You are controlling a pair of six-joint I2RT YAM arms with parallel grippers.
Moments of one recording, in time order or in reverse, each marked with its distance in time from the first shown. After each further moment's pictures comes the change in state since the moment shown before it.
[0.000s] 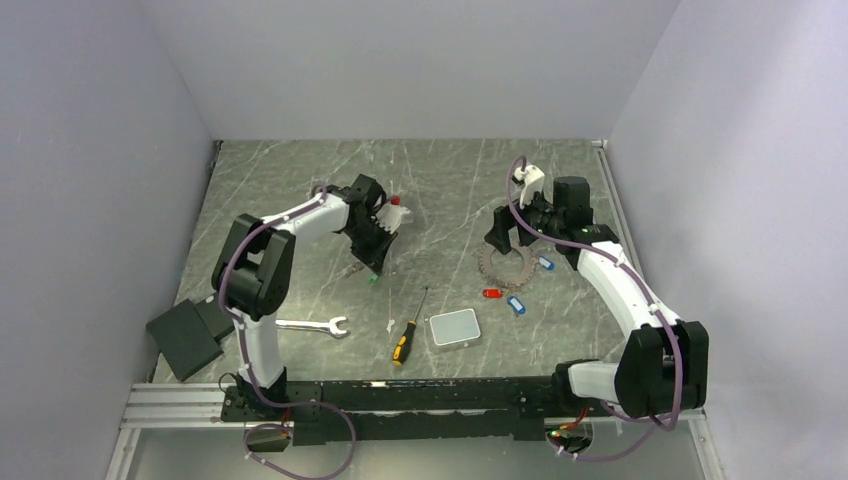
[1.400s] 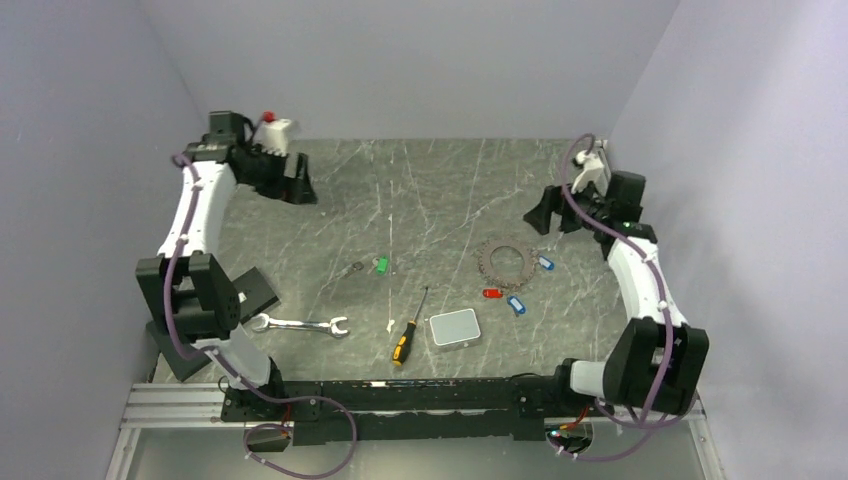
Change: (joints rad) left arm 0.502 -0.212 0.309 -0.176 0.170 0.058; right arm -0.276 -0.011 0.017 0.024 -0.142 0.083
